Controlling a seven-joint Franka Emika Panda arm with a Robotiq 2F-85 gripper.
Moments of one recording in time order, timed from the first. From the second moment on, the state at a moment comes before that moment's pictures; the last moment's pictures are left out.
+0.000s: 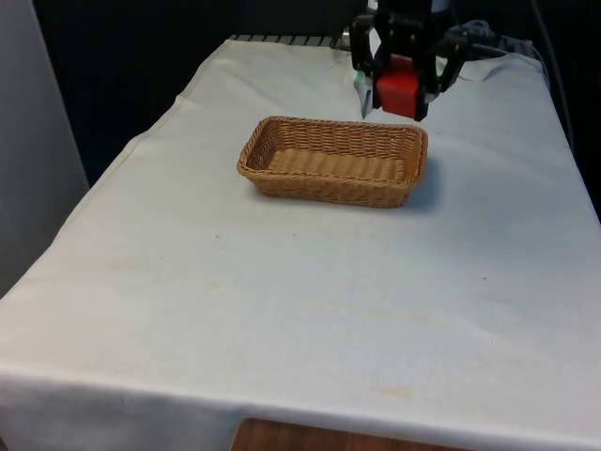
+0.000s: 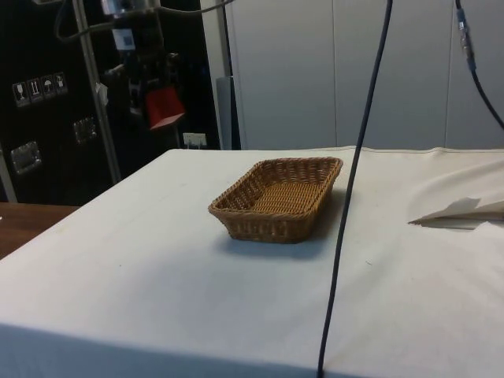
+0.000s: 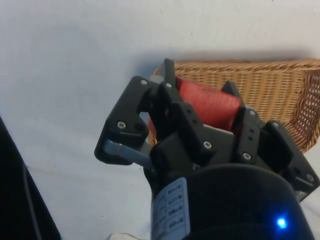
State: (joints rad) arm 0.34 0.40 -0.31 -1.68 0.05 2.06 0.44
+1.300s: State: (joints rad) arm 0.32 0.27 -0.24 -1.94 0.01 2.23 0.37
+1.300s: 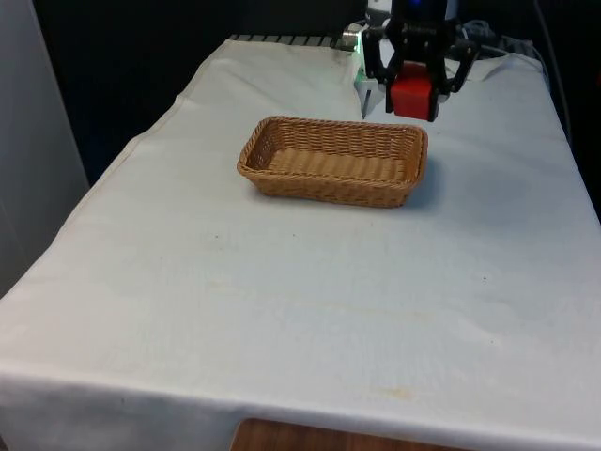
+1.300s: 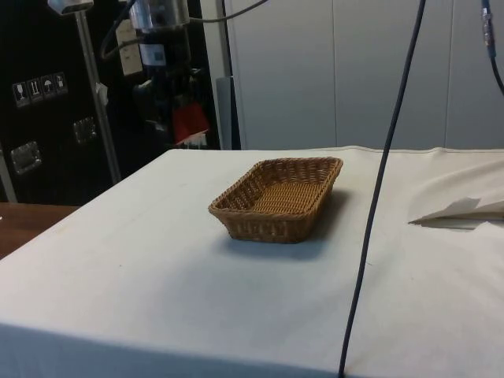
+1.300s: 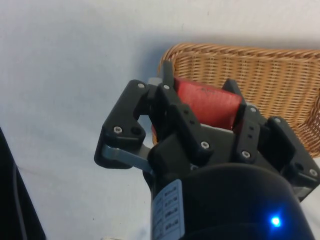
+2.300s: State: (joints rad) arm 0.31 0.24 -0.21 -2.06 0.01 2.29 0.22
